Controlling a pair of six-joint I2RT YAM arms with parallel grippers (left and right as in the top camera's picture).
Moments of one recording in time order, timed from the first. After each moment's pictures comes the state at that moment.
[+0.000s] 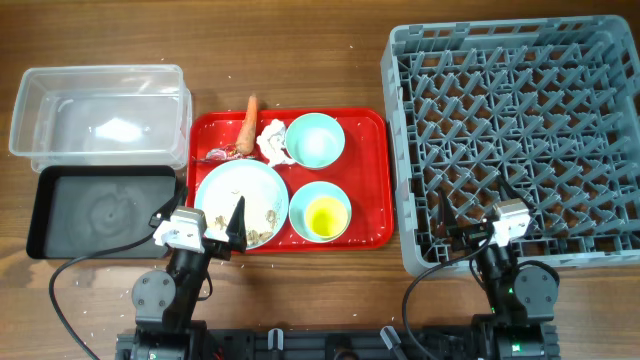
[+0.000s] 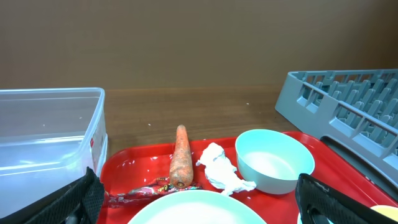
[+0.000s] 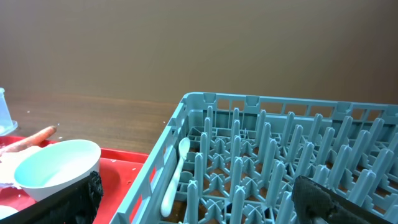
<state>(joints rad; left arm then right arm) -0.08 0.01 0.02 -0.08 0.16 -0.07 0.02 0.02 0.01 0.01 -0.18 -0.02</state>
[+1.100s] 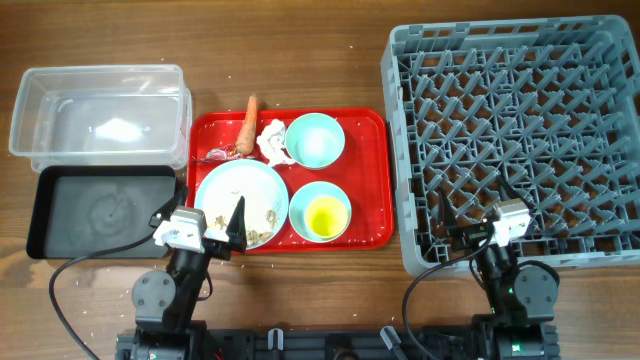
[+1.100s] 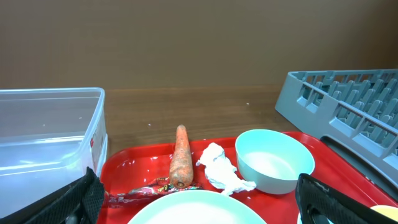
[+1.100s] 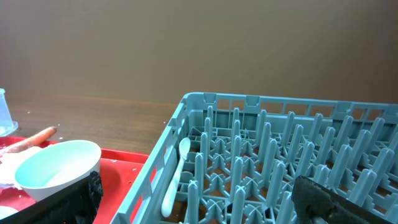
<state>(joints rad) -0.08 0.01 0.02 -0.08 0.16 -0.07 0.02 0.02 0.01 0.01 -0.18 -0.01</state>
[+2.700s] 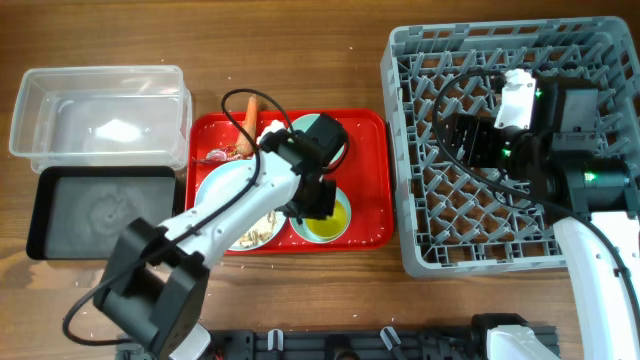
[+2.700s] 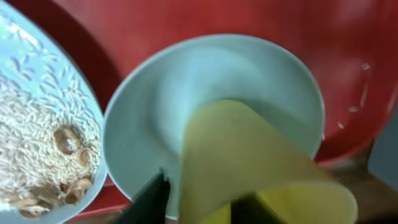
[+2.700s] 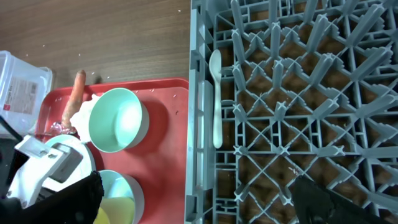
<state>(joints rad) -0.66 1.74 1.24 -1.01 0.11 -0.51 0.02 1.20 1.20 -0.88 -0.28 0.15</state>
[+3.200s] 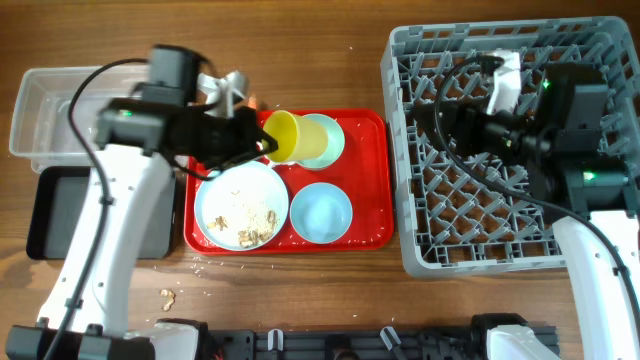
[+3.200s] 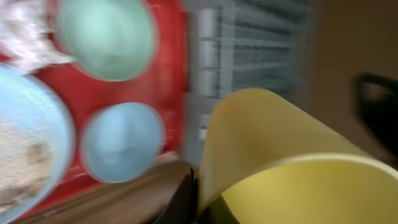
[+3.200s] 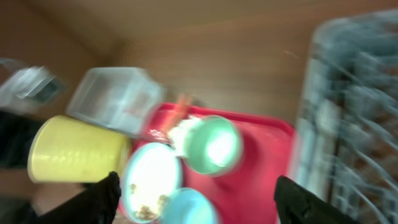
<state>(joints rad) -0.13 1.48 1.43 -1.14 0.72 -0.37 0.03 1.20 1.20 -0.66 -0.69 0.18</state>
